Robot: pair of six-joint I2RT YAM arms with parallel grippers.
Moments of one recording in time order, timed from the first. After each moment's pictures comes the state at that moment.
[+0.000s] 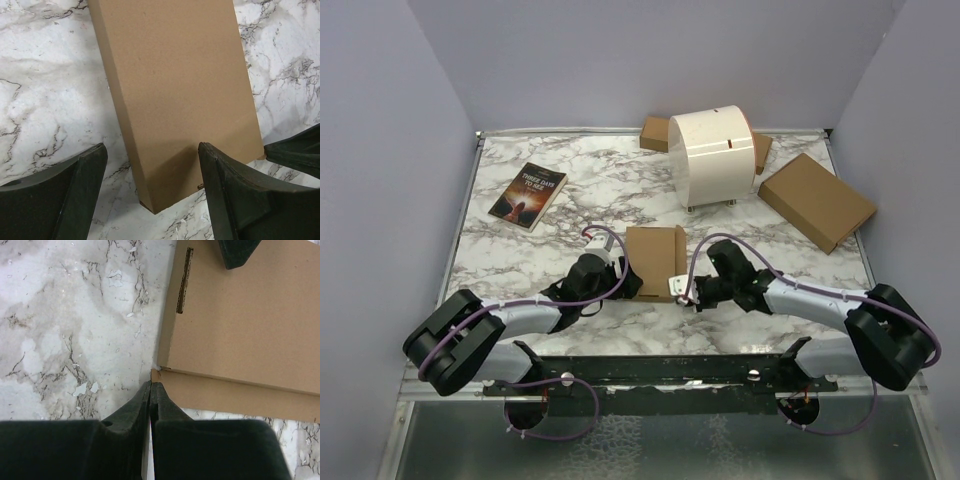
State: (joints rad) left arm -0.73 1.30 0.30 0.46 -0.05 -0.65; right arm 0.71 1.30 0.50 -0.05 -0.57 -0.91
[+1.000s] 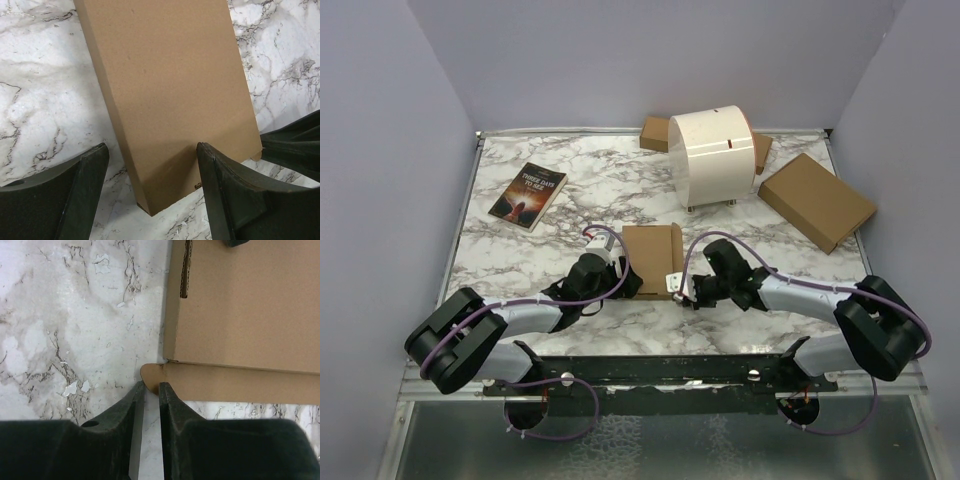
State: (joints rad) left arm -0.73 1.32 0.31 0.47 -0.05 -0.64; right arm 0.70 1.37 0.52 -0.04 -0.53 -0.88
